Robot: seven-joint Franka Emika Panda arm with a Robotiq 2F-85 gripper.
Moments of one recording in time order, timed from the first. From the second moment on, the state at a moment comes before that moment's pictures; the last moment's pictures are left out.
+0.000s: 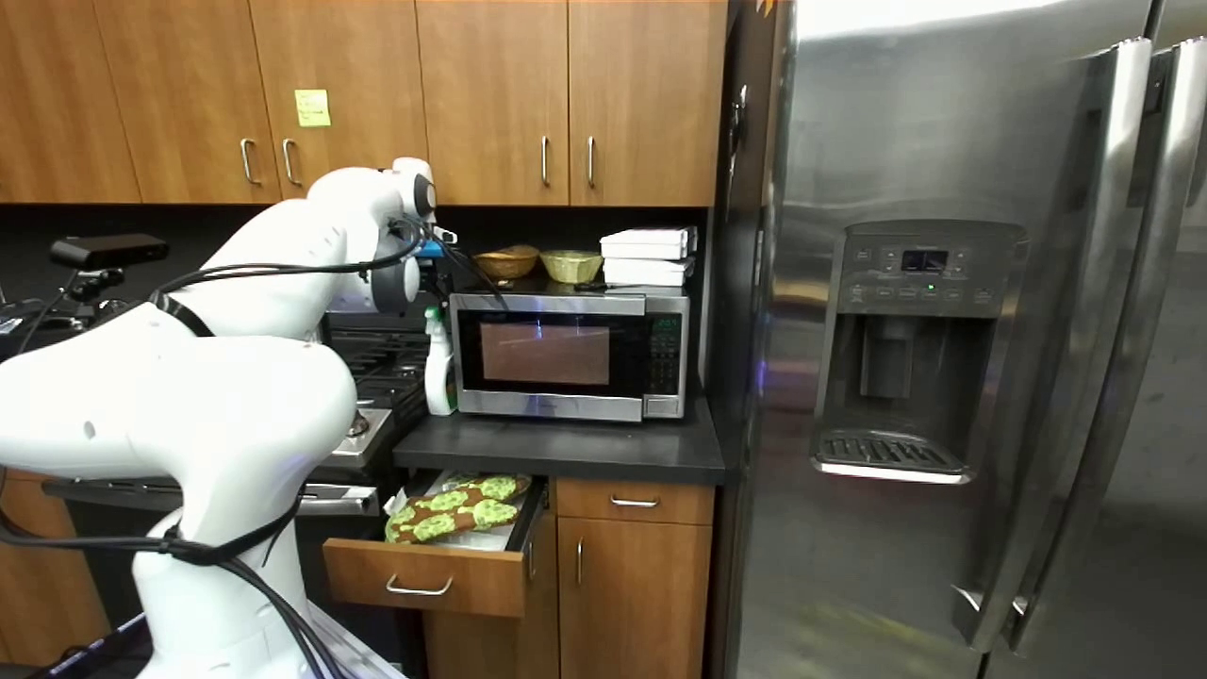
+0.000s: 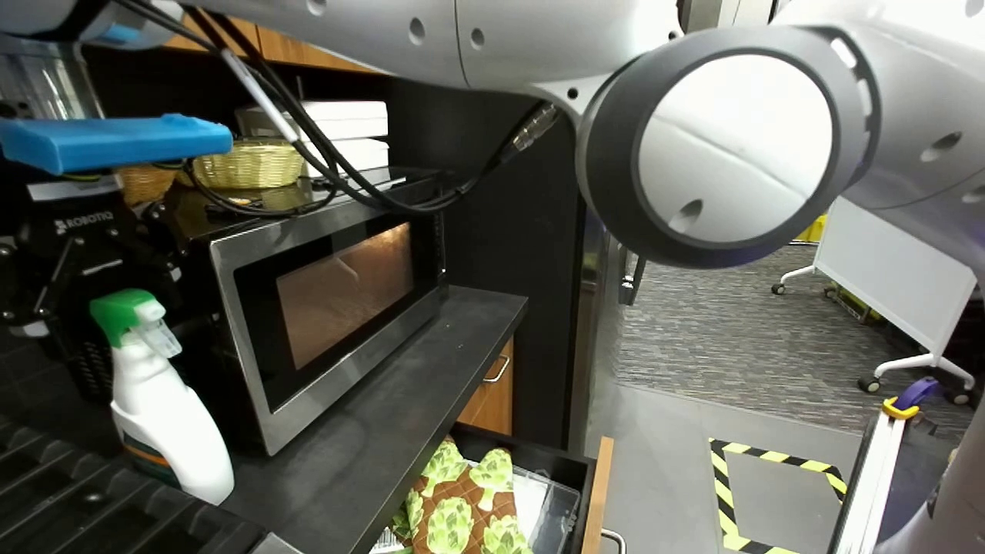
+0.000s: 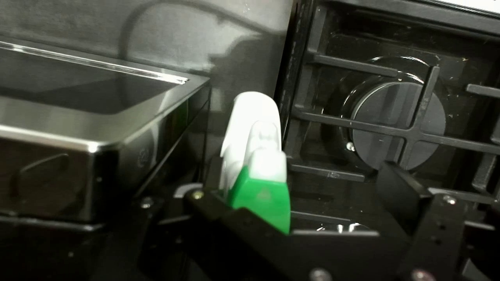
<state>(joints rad) 0.63 1.10 0.10 -0.37 -0.07 1.43 0.05</state>
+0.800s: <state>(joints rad) 0.63 1.11 0.09 -0.37 -0.08 1.42 0.03</state>
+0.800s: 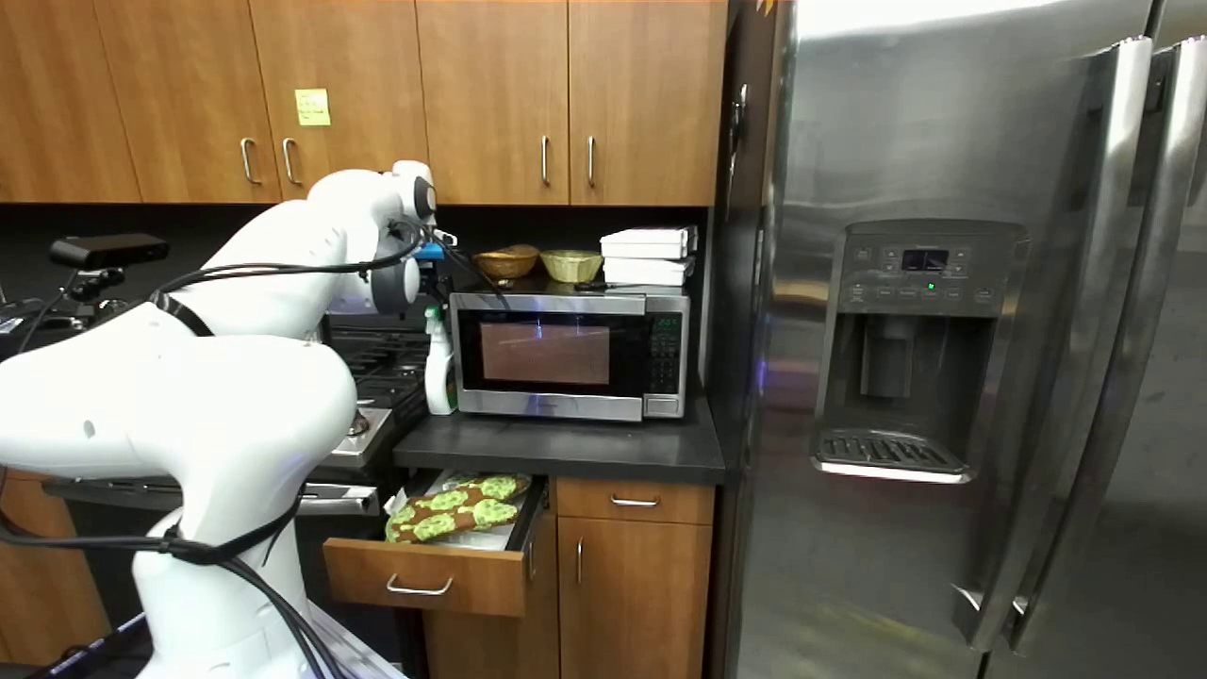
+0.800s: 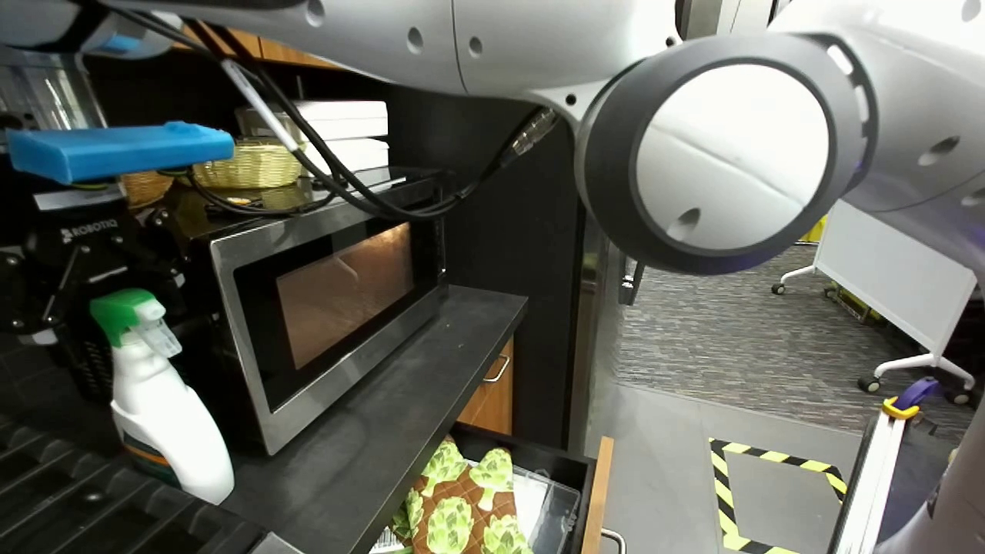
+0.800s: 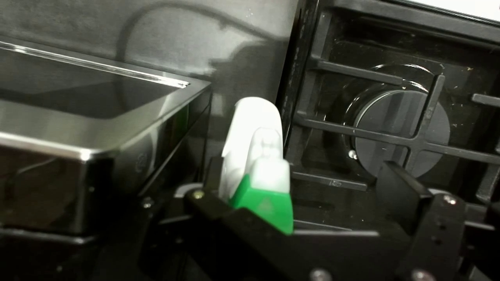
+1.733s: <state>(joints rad) 0.64 1.12 0.05 -0.37 -0.08 1.50 0.04</state>
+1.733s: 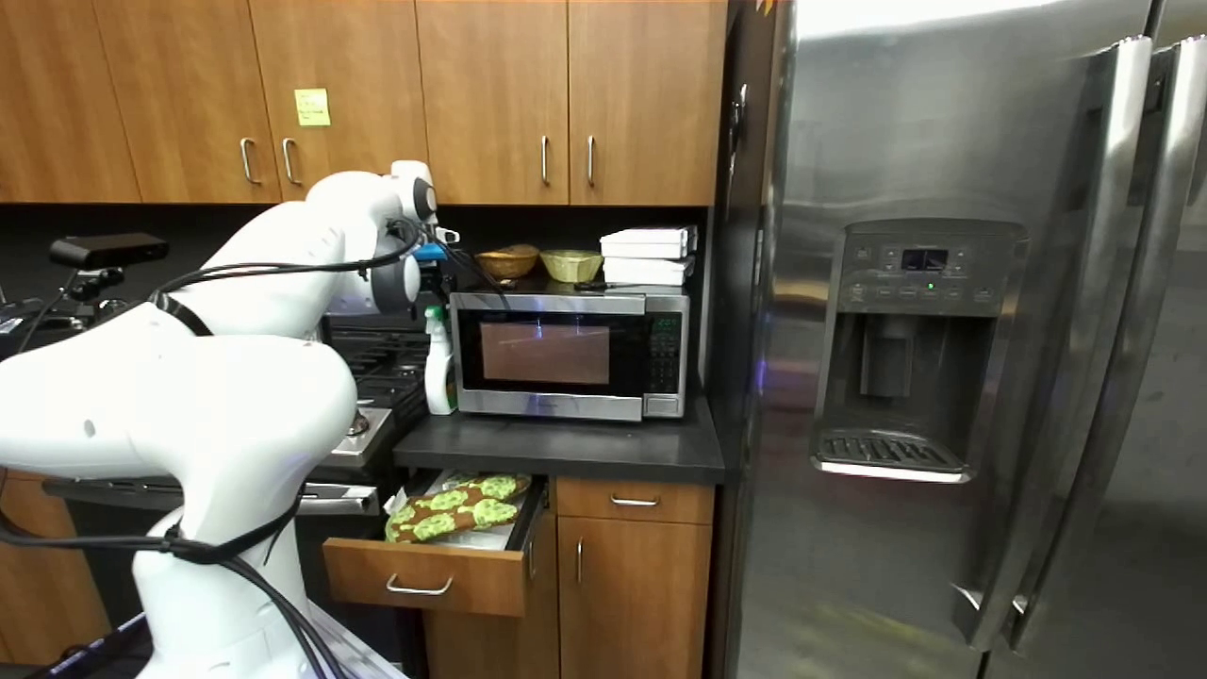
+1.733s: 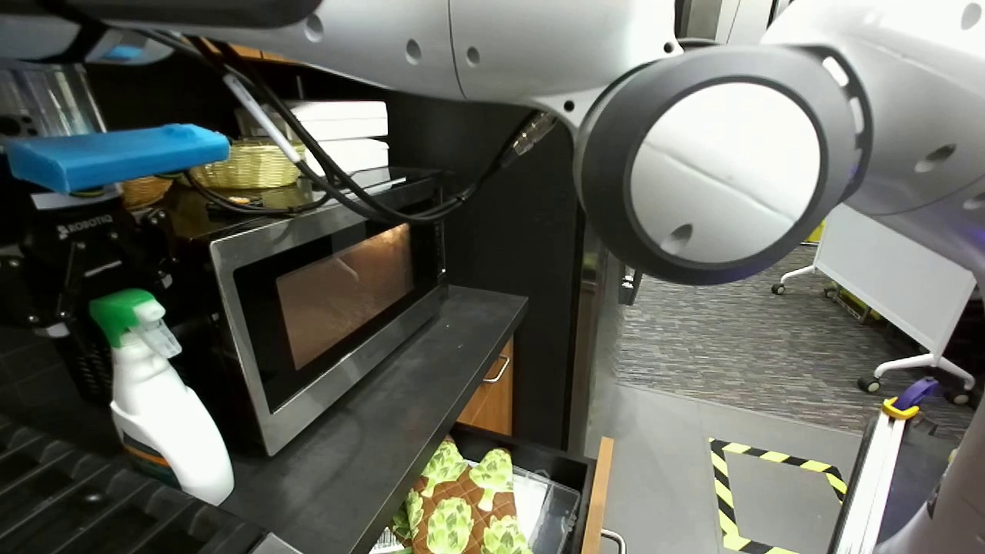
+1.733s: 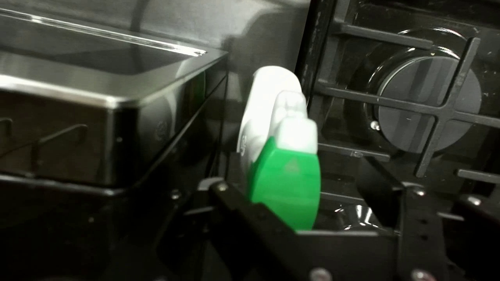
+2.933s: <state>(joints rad) 0.64 1.12 0.03 -0.37 -0.09 1.50 0.07</state>
